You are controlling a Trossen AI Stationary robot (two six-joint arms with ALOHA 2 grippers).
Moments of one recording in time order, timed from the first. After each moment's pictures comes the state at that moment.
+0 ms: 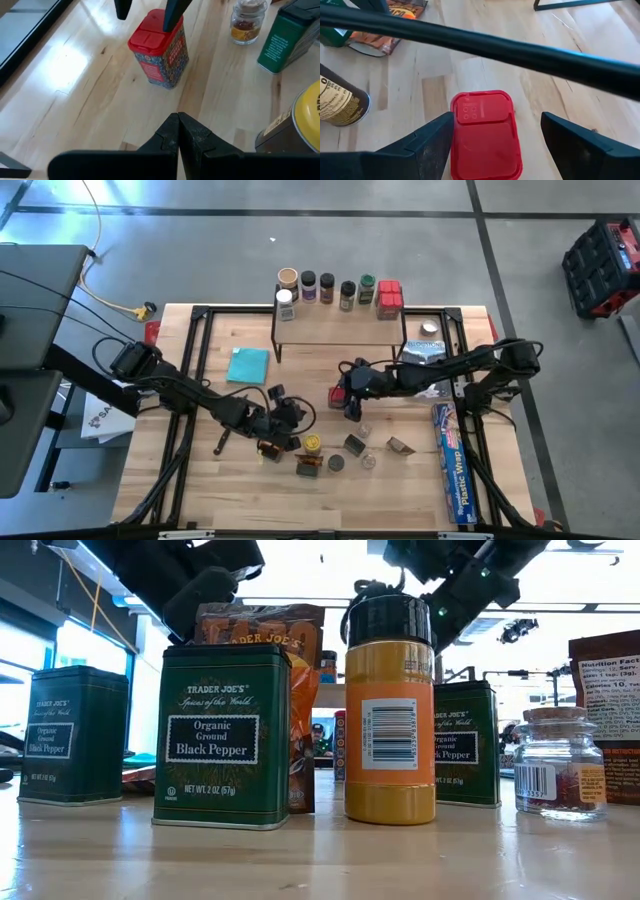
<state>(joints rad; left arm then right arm) -0.38 1.60 0.90 -0.18 -0.67 -0.37 0.03 1.61 0.90 -0.07 0.19 0.13</state>
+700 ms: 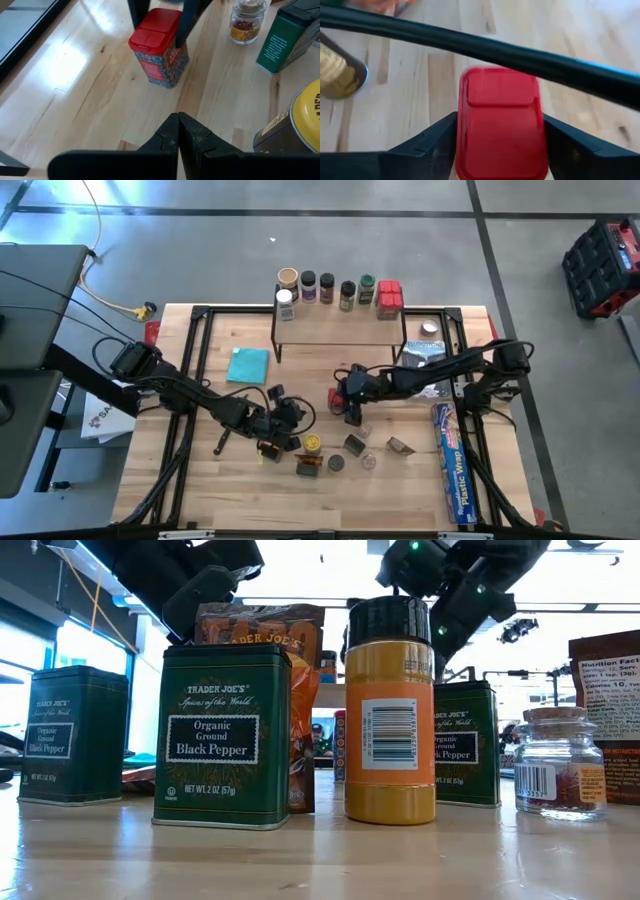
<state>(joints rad) -0.38 1.60 0.90 -0.19 -0.67 -0.38 0.03 1.69 0.90 -0.06 0.13 0.08</state>
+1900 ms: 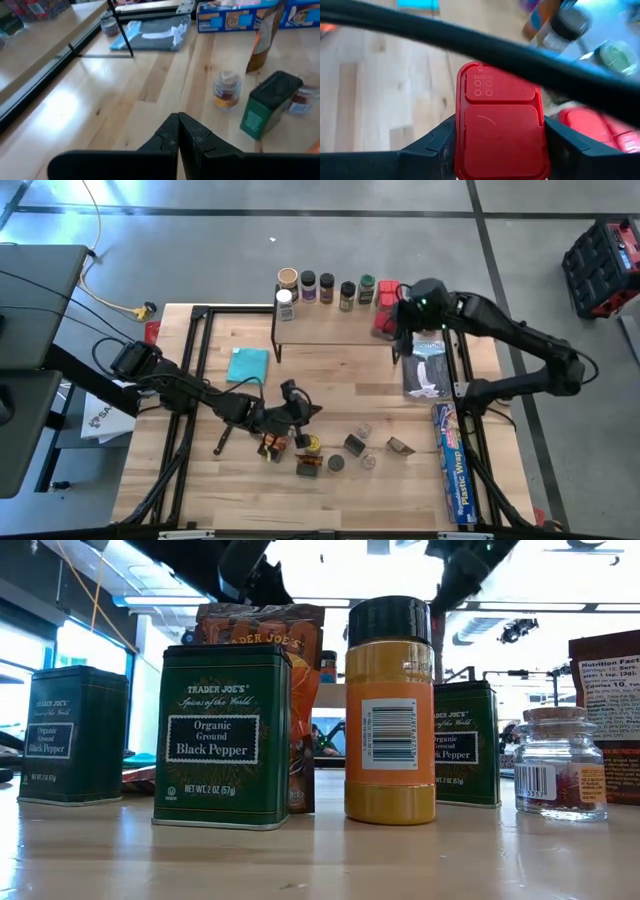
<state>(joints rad) -0.34 1.60 0.90 0.15 -0.66 -0.15 -0.48 1.18 1.20 -0.77 0.00 -0.37</state>
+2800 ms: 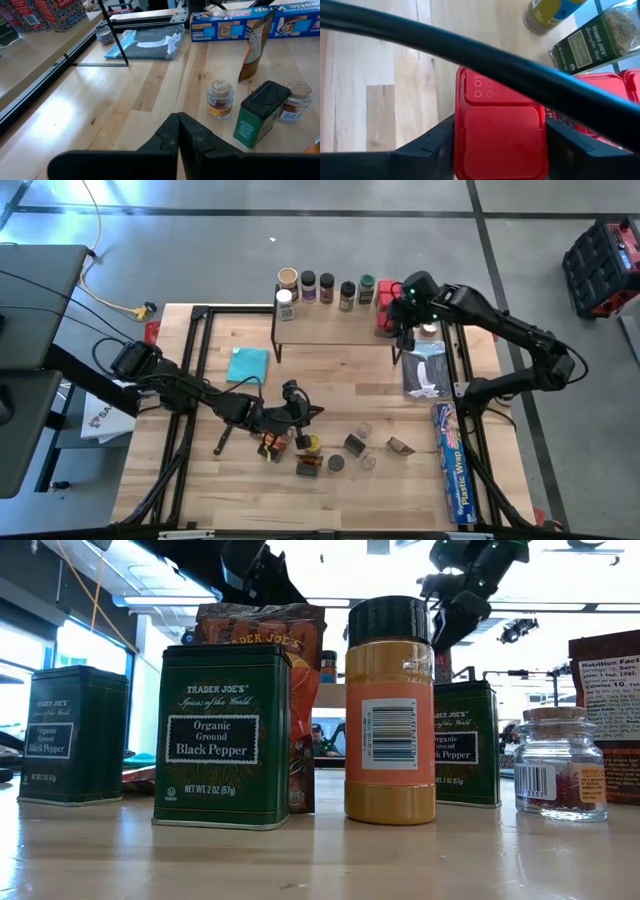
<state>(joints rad) -0.34 1.60 0.90 0.20 -0.63 -0.12 -0.64 1.30 1.20 -0.84 -0.09 -0.58</state>
